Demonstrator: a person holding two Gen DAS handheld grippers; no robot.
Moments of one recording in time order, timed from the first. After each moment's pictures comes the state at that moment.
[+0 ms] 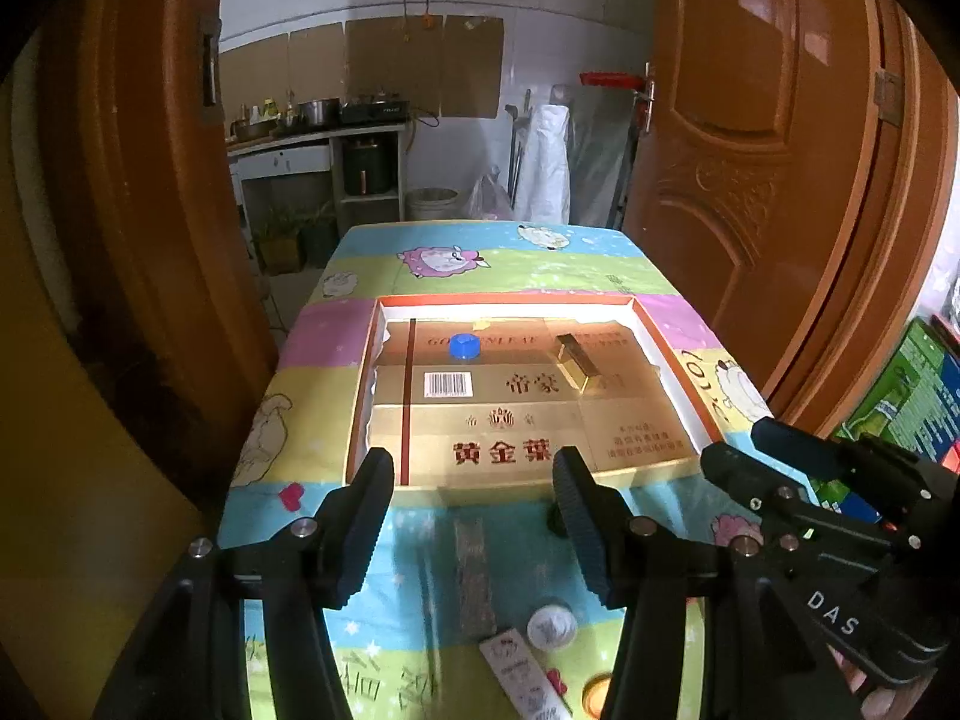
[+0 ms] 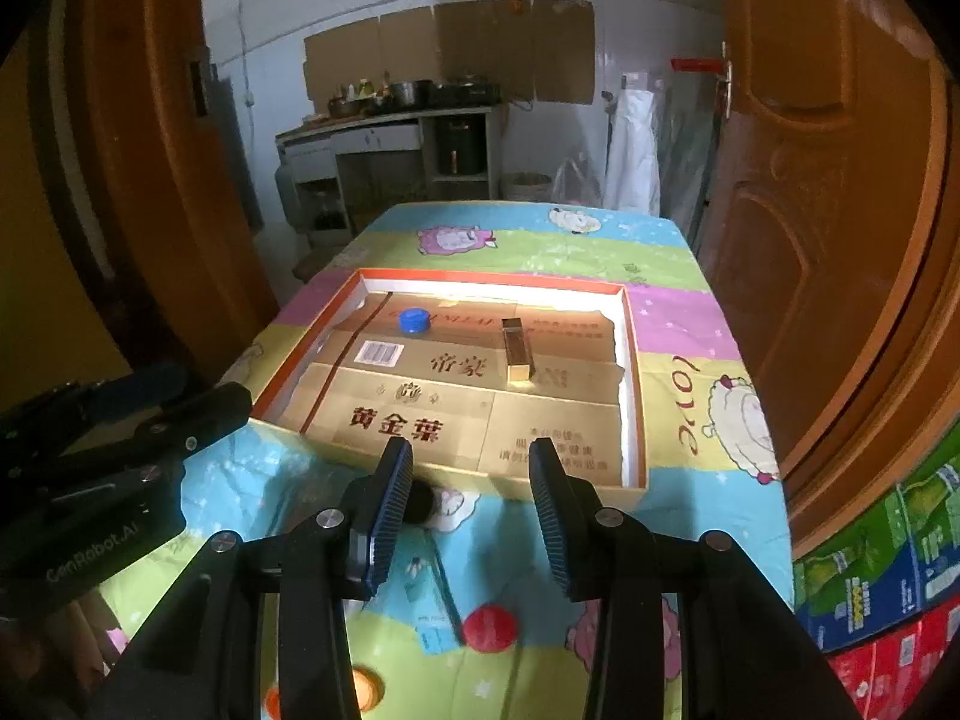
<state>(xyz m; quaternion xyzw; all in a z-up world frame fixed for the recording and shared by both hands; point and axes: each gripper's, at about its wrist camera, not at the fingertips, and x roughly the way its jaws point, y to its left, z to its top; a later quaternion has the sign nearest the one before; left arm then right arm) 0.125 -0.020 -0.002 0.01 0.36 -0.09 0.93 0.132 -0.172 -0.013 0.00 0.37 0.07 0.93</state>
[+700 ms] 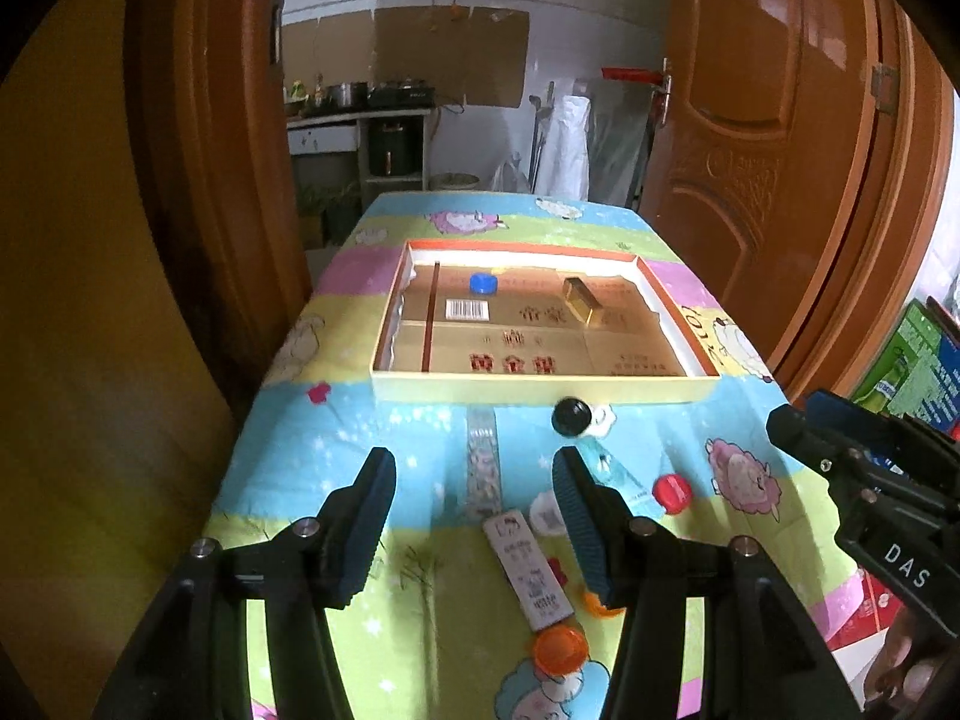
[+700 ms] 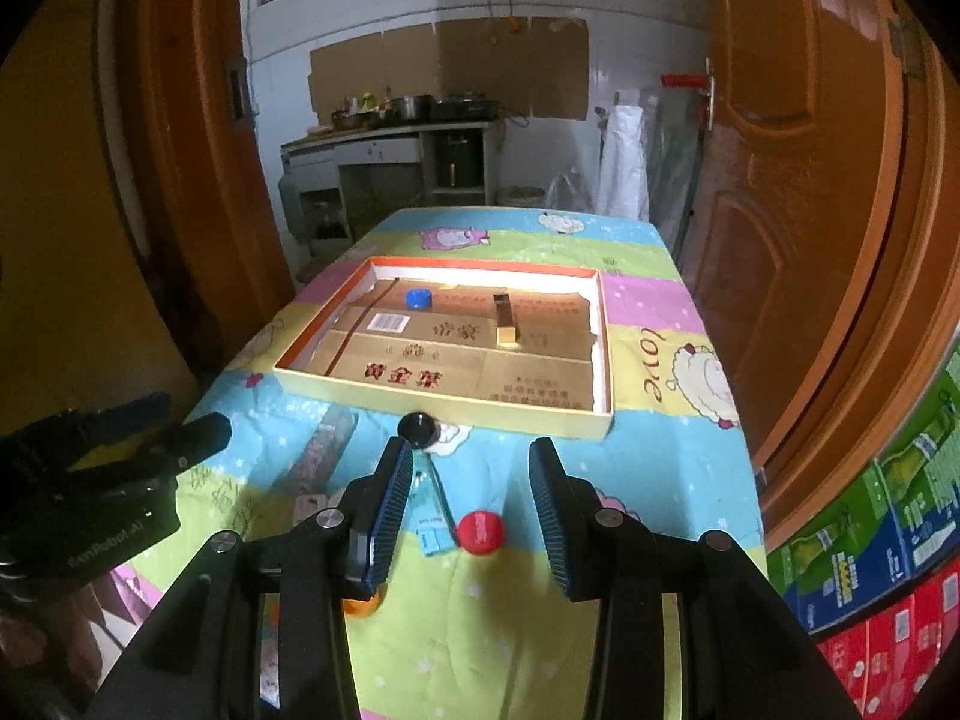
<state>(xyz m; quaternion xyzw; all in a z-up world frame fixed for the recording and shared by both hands) 0.056 -0.007 -0.026 -0.02 0.38 -0.07 0.92 0.057 -0.184 -0.011 0.00 0.35 0.07 0.93</state>
